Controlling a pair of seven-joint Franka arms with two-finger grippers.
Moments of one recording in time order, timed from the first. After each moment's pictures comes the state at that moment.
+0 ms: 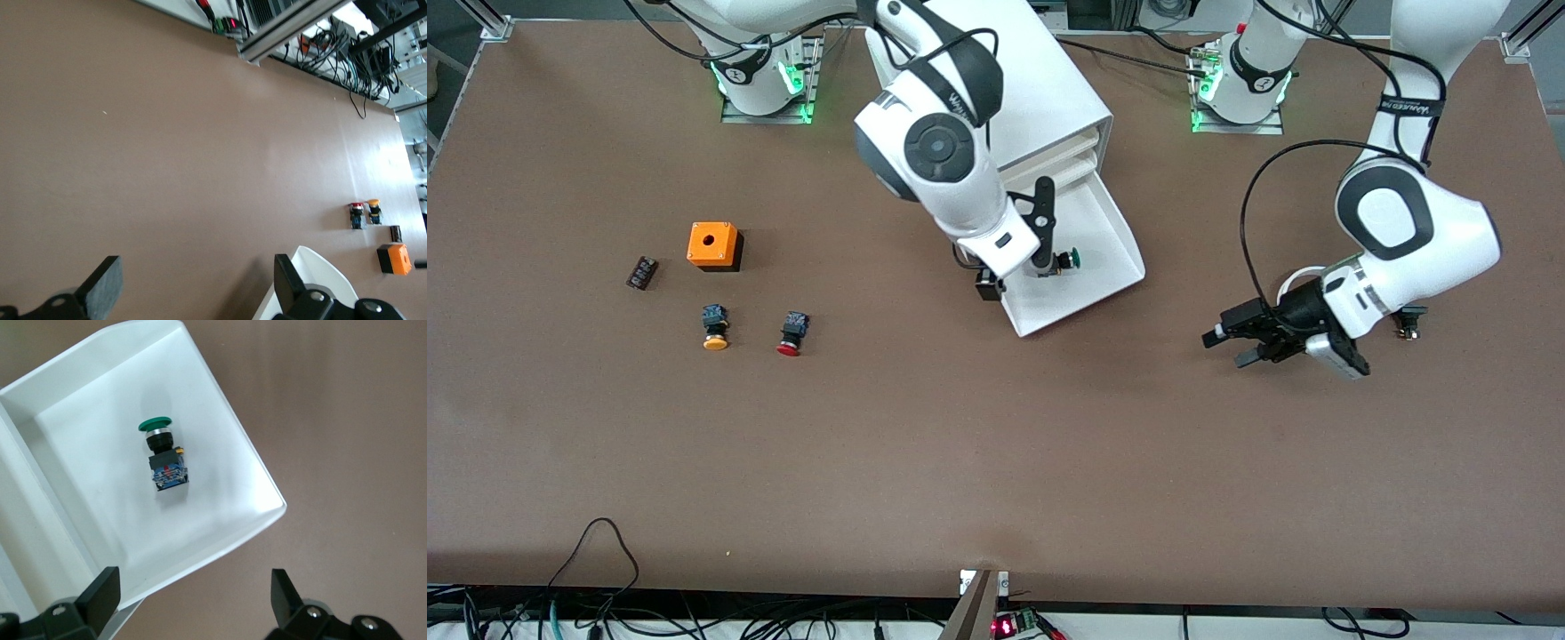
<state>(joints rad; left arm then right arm) -0.07 0.26 0.00 -2.03 -1.12 2.35 0.77 0.56 0.65 0.30 -1.27 -0.02 1.94 -0.73</state>
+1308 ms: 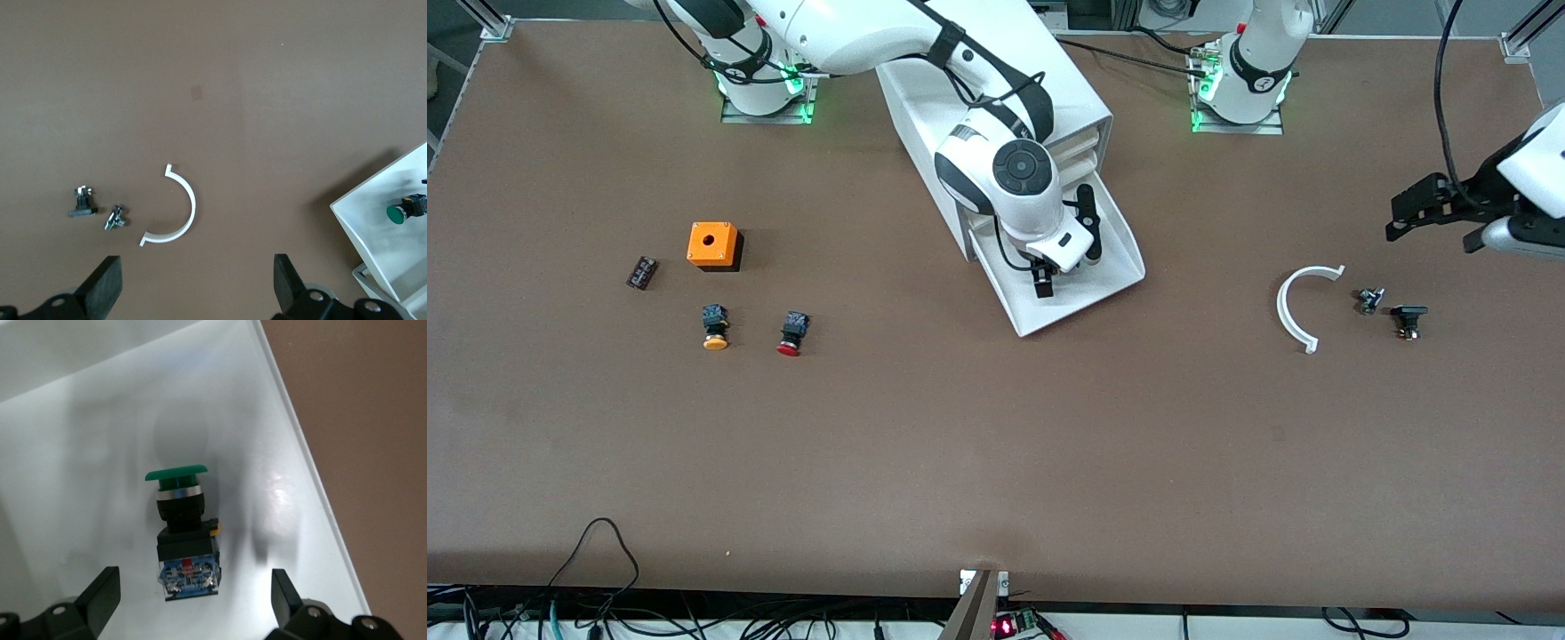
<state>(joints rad) 0.00 0.00 0.03 -1.62 -0.05 1.62 0.09 0.72 0.84 0.24 -1.25 -0.05 2.12 -0.77</state>
